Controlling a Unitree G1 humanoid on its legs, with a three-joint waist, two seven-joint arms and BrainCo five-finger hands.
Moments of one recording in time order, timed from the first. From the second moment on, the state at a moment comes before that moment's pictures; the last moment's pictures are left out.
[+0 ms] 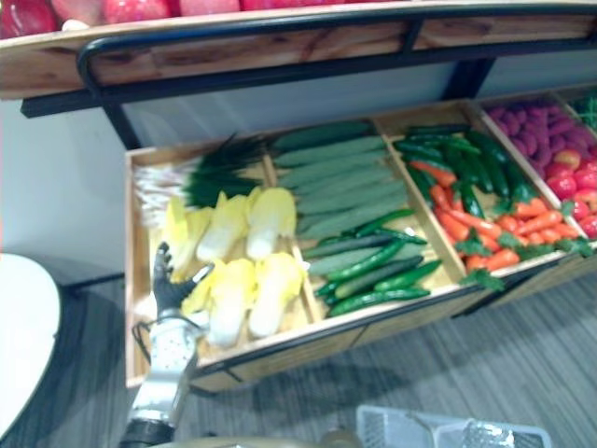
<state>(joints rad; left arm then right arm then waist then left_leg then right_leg) 0.06 -0.06 -0.02 0.13 0.14 -0.11 0.47 0.21 -0.10 -0.50 1.08 -0.35 -0.06 -0.28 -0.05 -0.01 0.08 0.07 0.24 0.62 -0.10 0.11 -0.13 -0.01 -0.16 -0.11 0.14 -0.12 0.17</state>
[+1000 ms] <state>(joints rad) 0.18 -0.06 -0.03 0.03 0.22 -0.11 0.43 0.25 -0.09 -0.50 1.08 -0.34 -0.06 -0.28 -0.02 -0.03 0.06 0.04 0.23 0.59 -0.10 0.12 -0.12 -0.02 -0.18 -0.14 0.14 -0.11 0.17</state>
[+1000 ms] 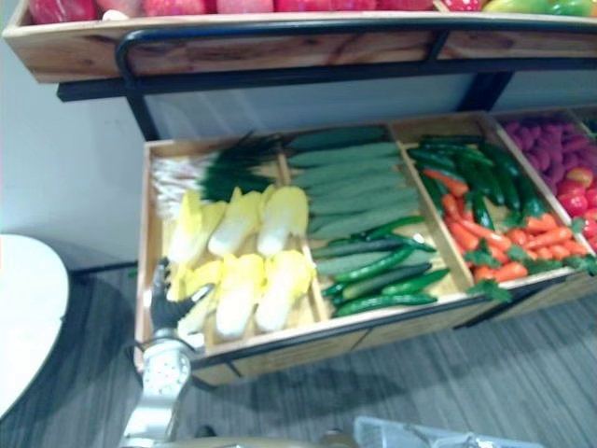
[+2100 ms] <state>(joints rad) 0.24 -0.04 0.05 0.19 0.27 -0.08 0.46 0.24 -0.08 -0.42 1.06 -0.35 -0.06 -0.30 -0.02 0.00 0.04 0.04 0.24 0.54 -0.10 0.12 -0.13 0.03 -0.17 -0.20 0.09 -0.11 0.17</state>
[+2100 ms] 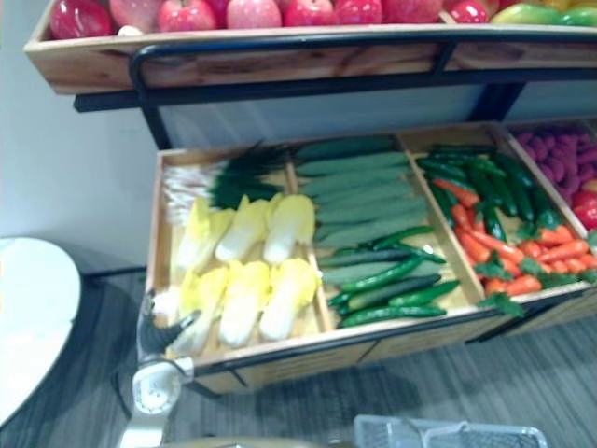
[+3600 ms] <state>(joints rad) 0.03 -0.04 0.23 0.74 0.40 -0.06 0.58 0.17 -0.10 -0.46 1.07 -0.35 -0.06 -0.32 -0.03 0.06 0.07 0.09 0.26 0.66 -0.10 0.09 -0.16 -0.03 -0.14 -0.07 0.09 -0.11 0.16</state>
